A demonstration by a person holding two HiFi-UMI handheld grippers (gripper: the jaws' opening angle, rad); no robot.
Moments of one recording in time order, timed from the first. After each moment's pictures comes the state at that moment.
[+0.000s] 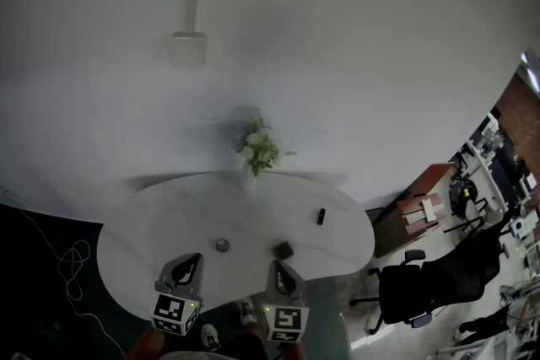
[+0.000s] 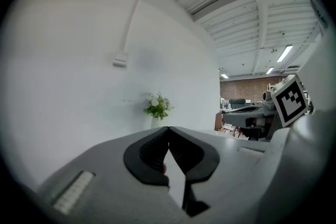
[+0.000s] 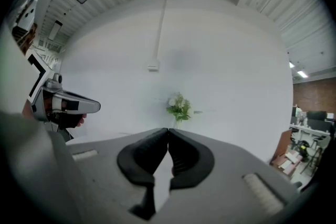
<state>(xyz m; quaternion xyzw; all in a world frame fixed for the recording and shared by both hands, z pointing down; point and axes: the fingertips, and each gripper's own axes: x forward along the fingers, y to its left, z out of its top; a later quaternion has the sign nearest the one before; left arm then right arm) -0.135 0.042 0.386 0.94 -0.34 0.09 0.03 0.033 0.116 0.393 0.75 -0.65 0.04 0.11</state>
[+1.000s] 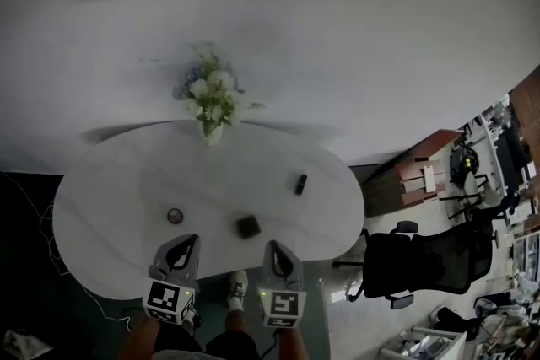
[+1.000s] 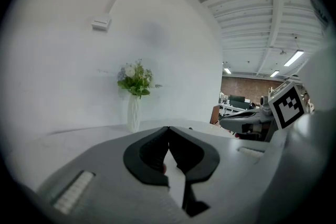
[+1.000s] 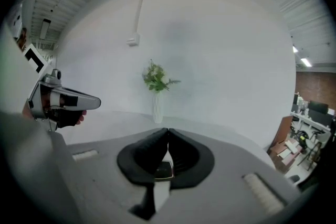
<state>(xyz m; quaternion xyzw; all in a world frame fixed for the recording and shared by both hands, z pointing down) 0.023 0.038 0.472 0.93 -0.32 0.14 0.10 0.183 0.109 0.489 0.74 -0.65 0.13 0.15</state>
